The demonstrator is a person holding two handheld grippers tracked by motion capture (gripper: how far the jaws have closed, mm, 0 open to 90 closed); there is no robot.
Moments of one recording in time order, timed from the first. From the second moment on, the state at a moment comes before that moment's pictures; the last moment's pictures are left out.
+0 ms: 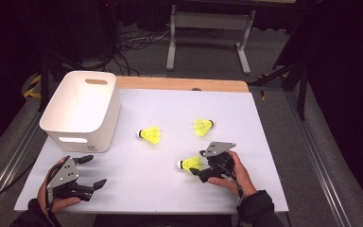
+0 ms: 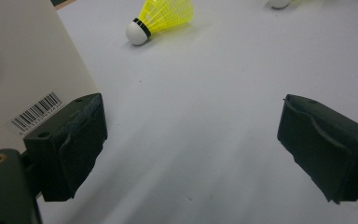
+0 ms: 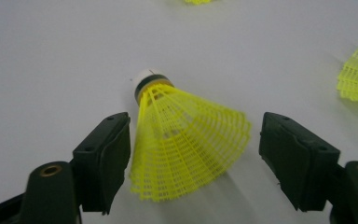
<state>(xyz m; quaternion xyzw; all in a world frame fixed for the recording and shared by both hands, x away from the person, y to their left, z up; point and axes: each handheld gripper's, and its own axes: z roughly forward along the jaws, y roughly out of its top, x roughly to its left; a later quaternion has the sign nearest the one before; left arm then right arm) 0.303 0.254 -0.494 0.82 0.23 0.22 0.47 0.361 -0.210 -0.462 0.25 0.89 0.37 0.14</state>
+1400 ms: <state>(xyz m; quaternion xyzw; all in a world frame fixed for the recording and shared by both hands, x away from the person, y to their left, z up) 0.302 0.253 -0.493 0.82 0.23 0.22 0.47 0.333 -0.216 -0.469 0.20 0.89 0.38 0.16</state>
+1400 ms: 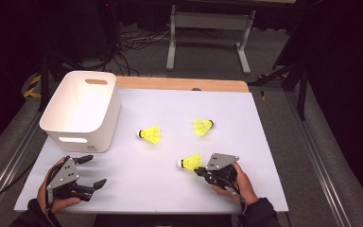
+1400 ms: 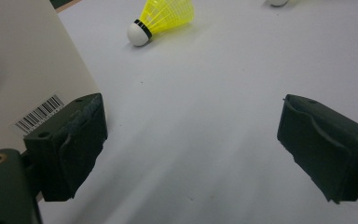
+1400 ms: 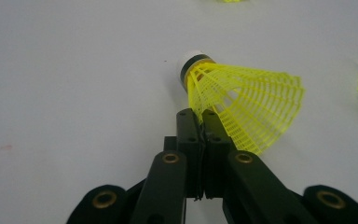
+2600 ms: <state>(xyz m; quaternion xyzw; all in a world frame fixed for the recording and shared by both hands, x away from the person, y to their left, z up) 0.302 0.257 -0.492 0.81 0.23 0.22 0.49 0.332 -0.232 -0.436 0.21 0.84 0.45 0.21</state>
